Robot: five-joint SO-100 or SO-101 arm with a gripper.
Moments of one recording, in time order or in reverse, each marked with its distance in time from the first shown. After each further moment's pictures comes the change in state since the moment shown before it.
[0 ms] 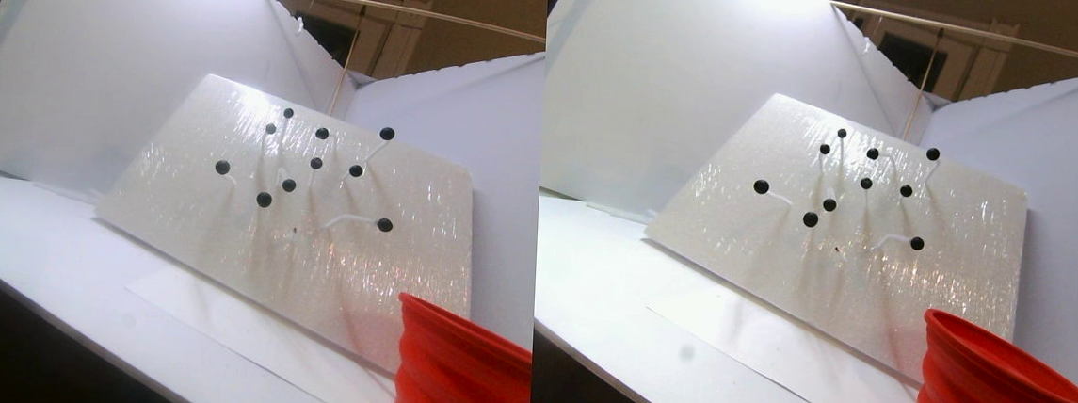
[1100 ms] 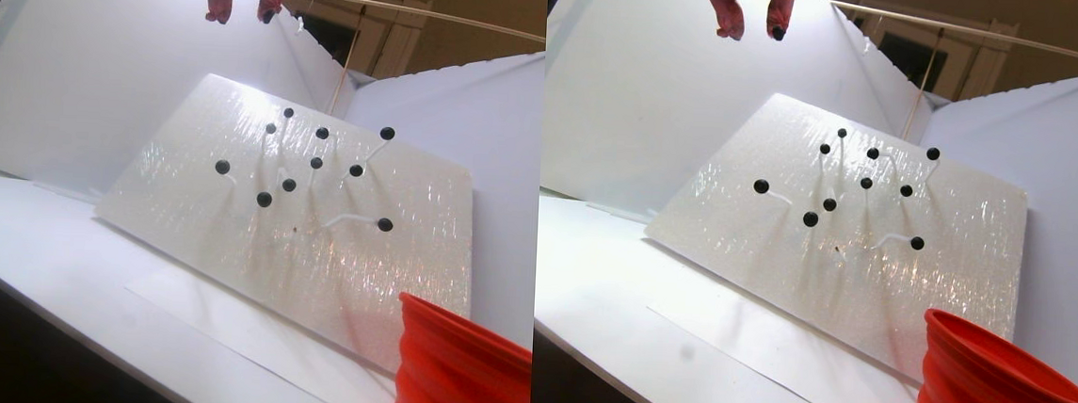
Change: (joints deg) arm -3.2 -17.1 5.5 -20.8 -7.3
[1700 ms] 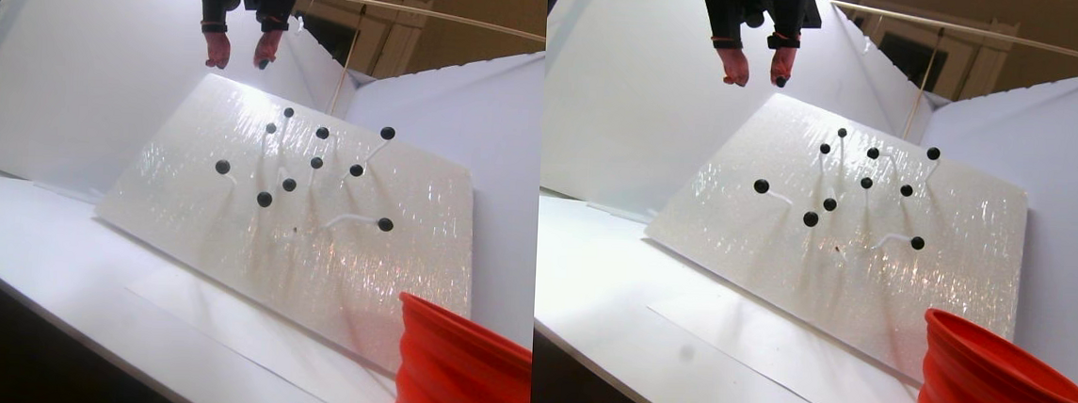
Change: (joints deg) arm -0.4 -13.2 0.0 -9.5 -2.0
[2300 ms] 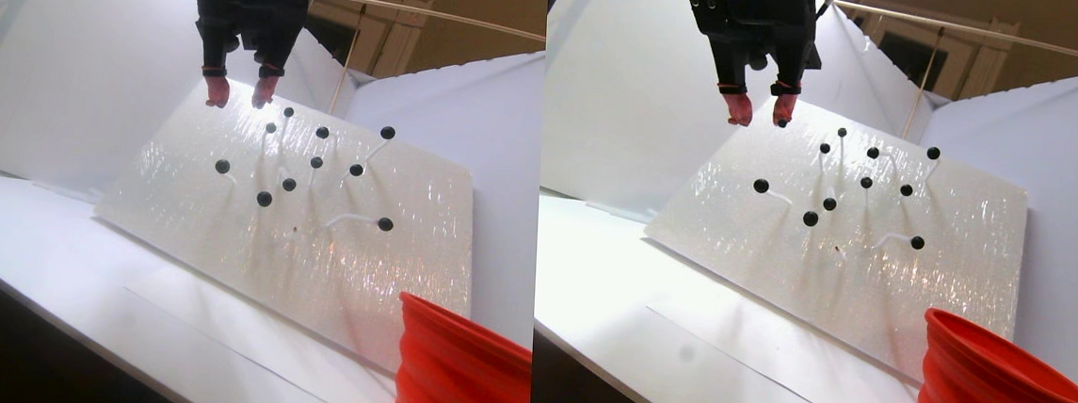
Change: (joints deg) arm 0.0 -11.3 -0.1 -9.1 0.0
